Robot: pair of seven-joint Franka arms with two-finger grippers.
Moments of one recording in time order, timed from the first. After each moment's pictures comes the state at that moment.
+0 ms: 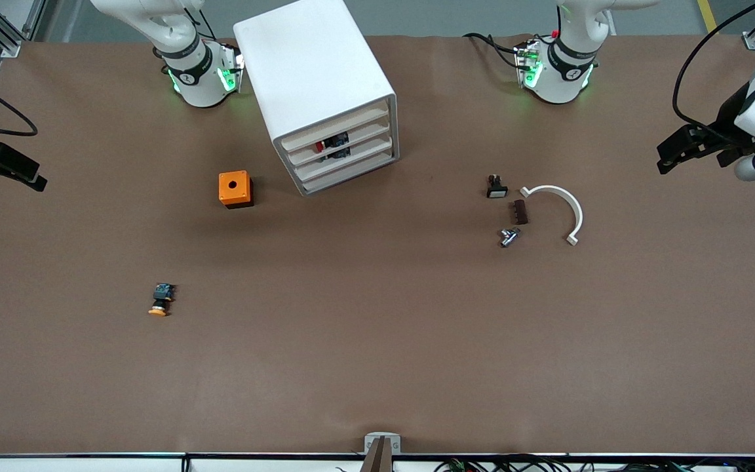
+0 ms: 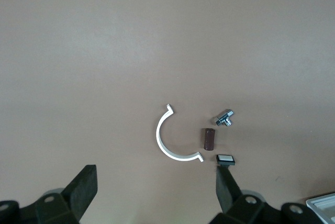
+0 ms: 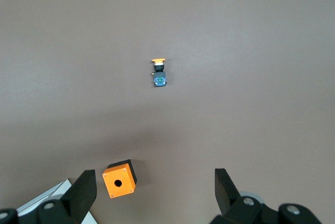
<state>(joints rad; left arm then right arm) -0.02 -0.05 -0.09 -1.61 0.03 1.57 -0.20 0.05 0.00 -0.12 -1.56 0.01 1.57 0.08</state>
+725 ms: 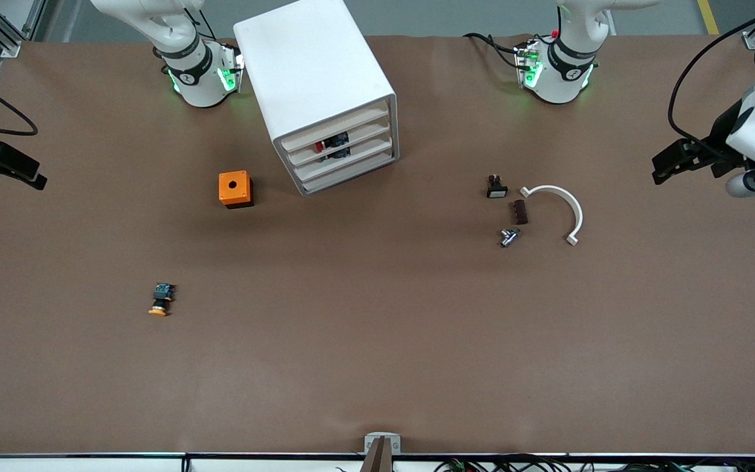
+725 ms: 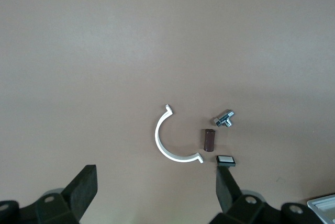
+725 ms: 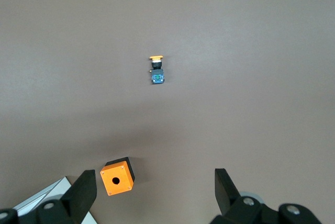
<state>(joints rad) -0.02 0.01 -0.09 -1.59 0.03 1.57 -0.20 0.05 0.00 -0.12 -1.56 0.01 1.56 0.08</state>
